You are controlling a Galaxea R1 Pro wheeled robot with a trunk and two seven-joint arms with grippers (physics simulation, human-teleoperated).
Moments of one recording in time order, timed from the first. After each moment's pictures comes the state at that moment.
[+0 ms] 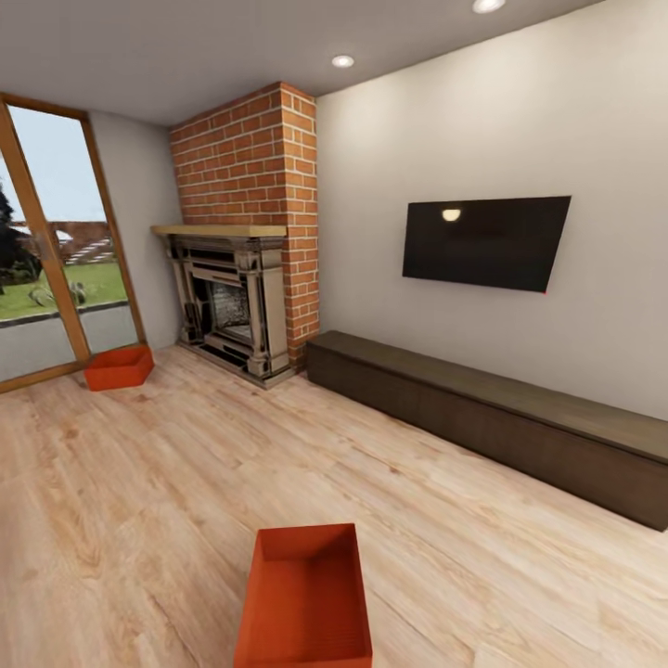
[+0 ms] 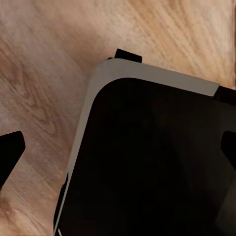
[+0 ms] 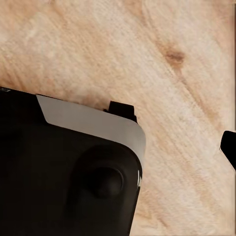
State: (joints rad) left arm 0.00 0.04 0.01 -0.12 0.29 0.00 0.01; right arm -0.15 0.00 0.40 0.02 -0.18 -0.11 0.00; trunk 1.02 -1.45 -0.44
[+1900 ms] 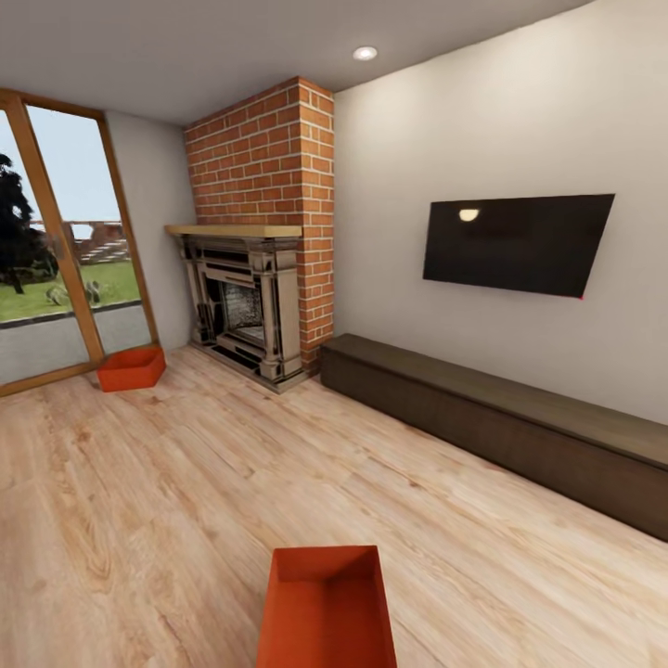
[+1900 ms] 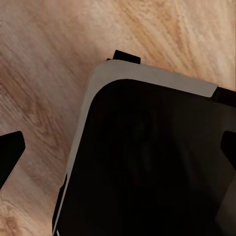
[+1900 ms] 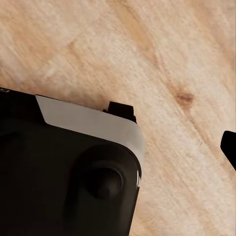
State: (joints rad) left arm 0.00 0.04 0.01 -0.13 0.29 0.00 0.01; right arm -0.15 0.00 0.40 0.02 -0.18 -0.12 0.00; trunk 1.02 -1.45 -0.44
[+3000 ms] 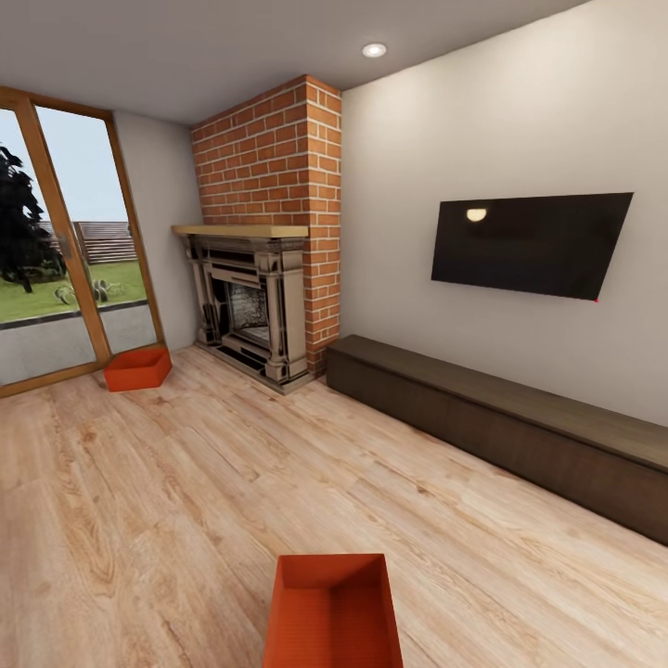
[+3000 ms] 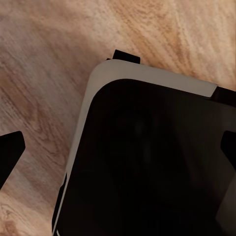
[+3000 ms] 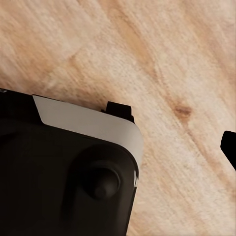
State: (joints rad) left arm 0.00 0.04 0.01 -0.13 0.29 0.00 0.01; right arm -0.15 -0.01 0.40 0.02 -0.18 -0.12 0.00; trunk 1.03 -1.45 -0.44
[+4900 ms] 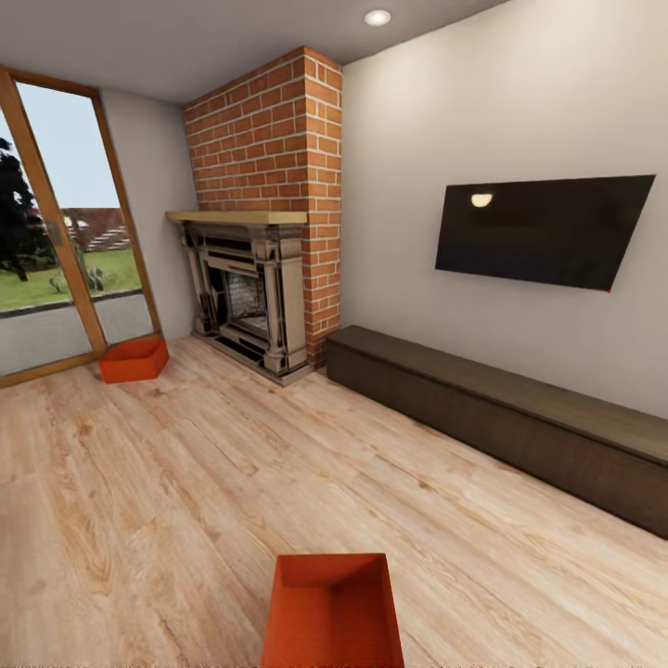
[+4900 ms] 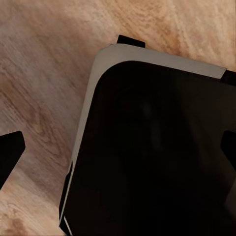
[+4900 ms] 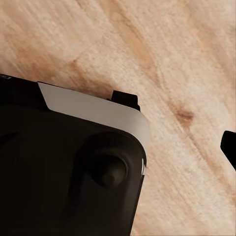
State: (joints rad) left arm 0.00 0.04 0.00 -0.13 0.28 0.00 0.01; right arm -0.15 0.00 0.40 0.02 -0.18 -0.12 0.00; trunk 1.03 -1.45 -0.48
